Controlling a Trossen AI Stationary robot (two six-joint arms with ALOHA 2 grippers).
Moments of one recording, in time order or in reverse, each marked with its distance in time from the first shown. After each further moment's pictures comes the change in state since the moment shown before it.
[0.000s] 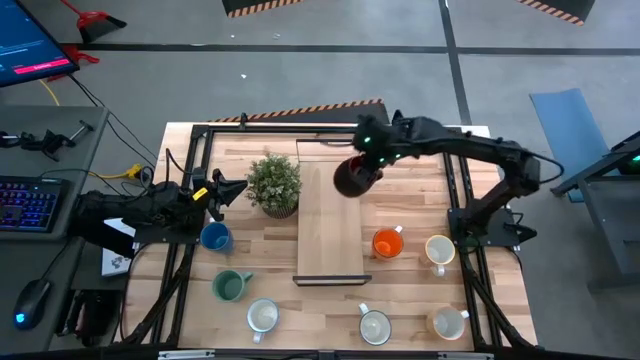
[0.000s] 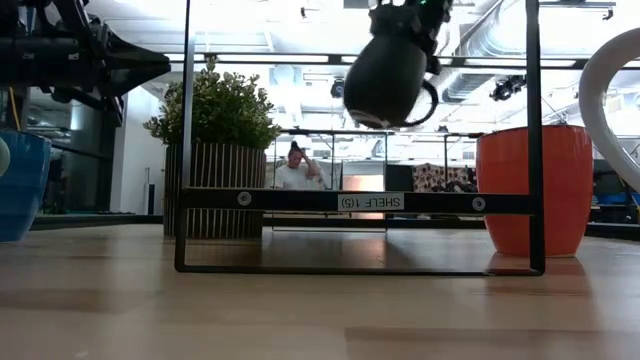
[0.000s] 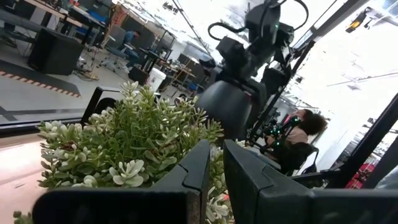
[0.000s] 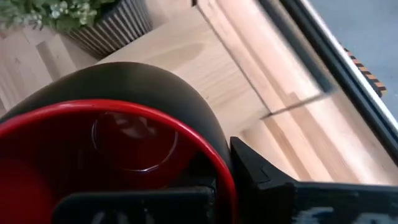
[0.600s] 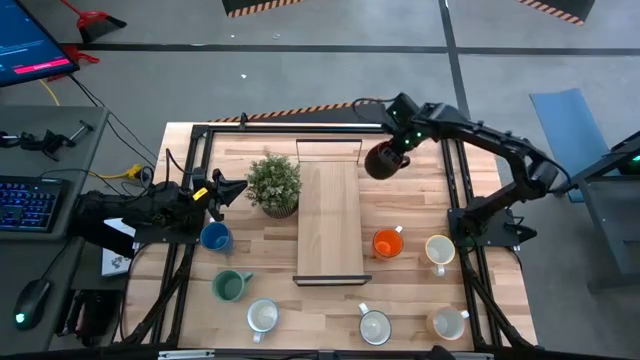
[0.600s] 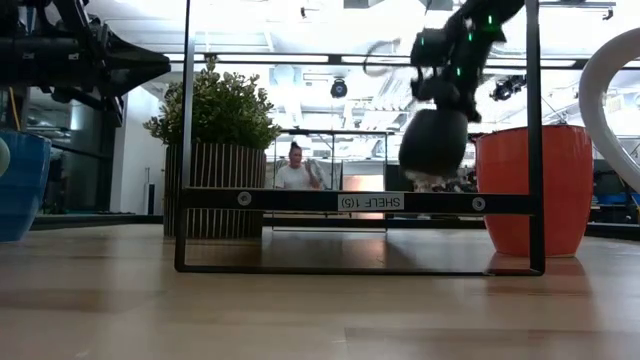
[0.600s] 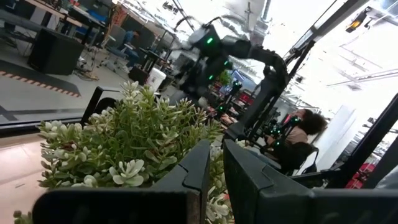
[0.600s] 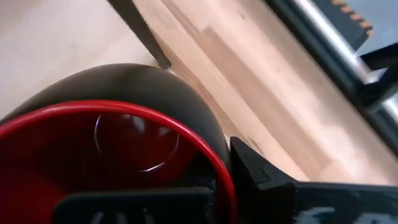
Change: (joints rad) left arm 0.000 0.000 0.000 -0.001 0.000 0.000; right arm -0.399 -0.123 -0.323 0.103 -0.147 -0.228
